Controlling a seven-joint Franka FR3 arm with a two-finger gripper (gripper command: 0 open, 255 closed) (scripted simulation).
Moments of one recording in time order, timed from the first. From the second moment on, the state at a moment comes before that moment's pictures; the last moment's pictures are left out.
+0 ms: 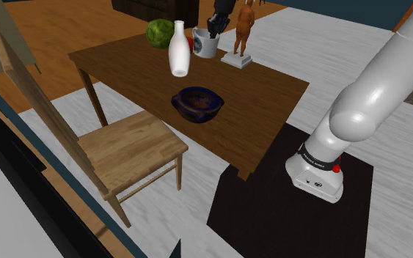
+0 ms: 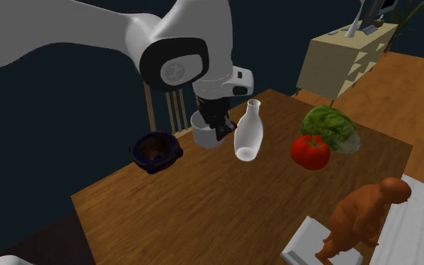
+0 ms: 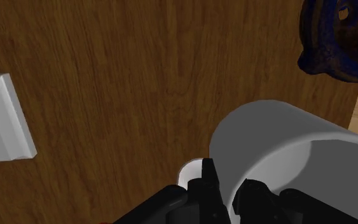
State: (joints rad) arm -0.02 -0.08 -0.14 -2.01 0.11 2.11 -0.19
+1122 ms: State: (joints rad) arm 0.11 -0.37 0.08 -2.33 0.08 2.16 0.17
